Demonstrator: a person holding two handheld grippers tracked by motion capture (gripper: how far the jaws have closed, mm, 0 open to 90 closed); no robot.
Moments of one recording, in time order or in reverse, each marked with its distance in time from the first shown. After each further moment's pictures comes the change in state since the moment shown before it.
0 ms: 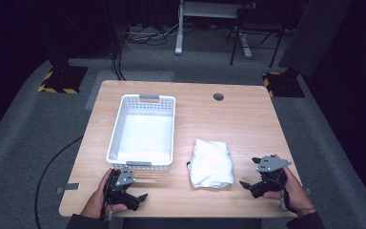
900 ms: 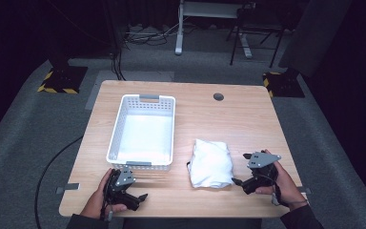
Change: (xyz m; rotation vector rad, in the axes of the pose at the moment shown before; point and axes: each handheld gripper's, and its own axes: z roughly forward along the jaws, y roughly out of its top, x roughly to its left) left arm 0.000 0.000 0.000 0.000 0.000 0.000; right arm 0.004 0.025 0.015 -0.008 0.027 -0.050
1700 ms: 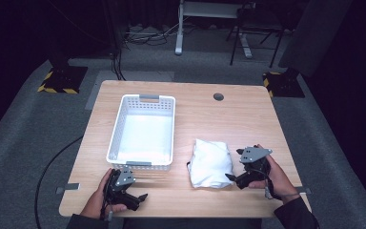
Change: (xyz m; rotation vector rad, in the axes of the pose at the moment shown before) left arm 0.000 0.000 0.000 0.000 0.000 0.000; right arm -0.004 0.020 0.015 0.007 0.017 -0.027
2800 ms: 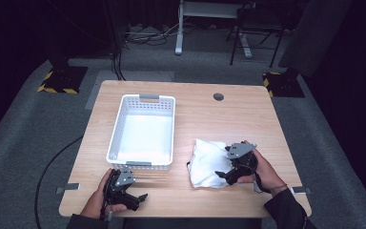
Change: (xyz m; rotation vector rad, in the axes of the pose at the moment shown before) left arm 0.000 0.000 0.000 0.001 0.001 0.000; right arm 0.001 0.022 0.029 0.019 0.048 -0.047
